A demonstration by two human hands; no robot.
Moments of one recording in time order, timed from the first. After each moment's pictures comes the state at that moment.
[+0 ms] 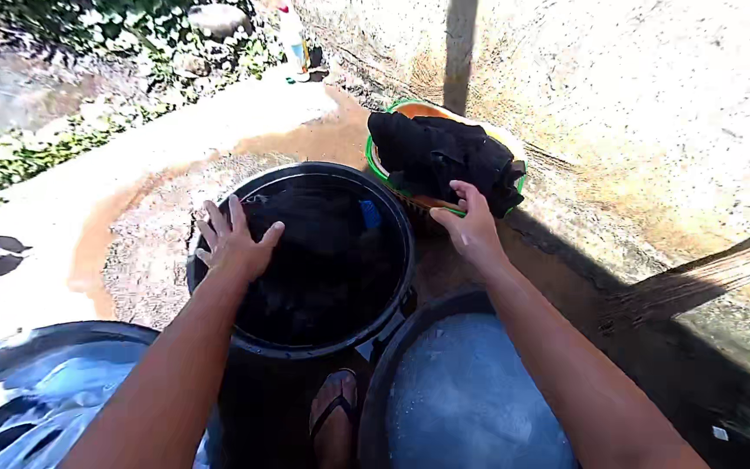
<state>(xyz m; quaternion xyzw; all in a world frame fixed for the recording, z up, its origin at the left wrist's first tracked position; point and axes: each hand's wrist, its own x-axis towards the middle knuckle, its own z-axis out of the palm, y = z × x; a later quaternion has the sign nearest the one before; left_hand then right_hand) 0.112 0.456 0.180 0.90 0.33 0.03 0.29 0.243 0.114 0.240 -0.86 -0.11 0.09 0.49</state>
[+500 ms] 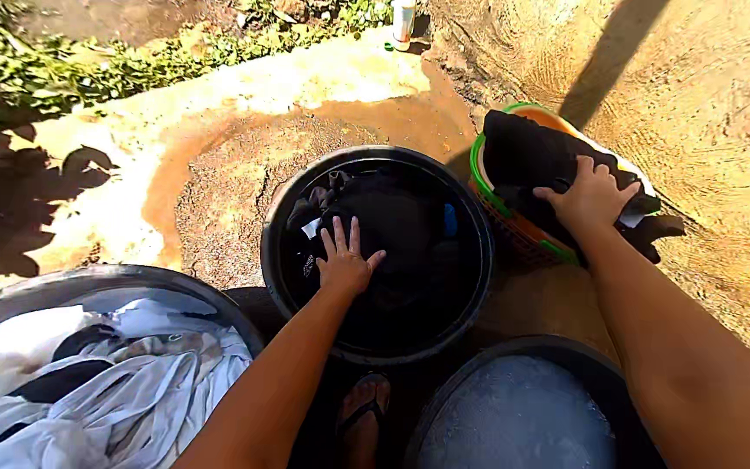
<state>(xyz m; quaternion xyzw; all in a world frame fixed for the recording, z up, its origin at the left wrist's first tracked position) 0.116 0.449 0.091 0.89 0.36 -0.10 0.25 0.411 0.180 0.189 -0.99 -0.16 -0.03 0.05</state>
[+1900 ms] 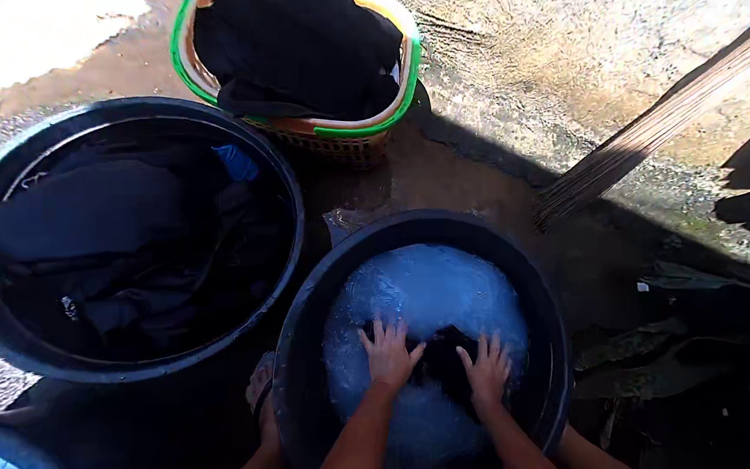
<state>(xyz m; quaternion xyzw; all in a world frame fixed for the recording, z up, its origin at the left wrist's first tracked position) -0.018 0.039 -0.019 0.96 0.02 -0.18 0.22 -0.055 -0.161 -0.003 -0.95 0.23 0.18 0.13</state>
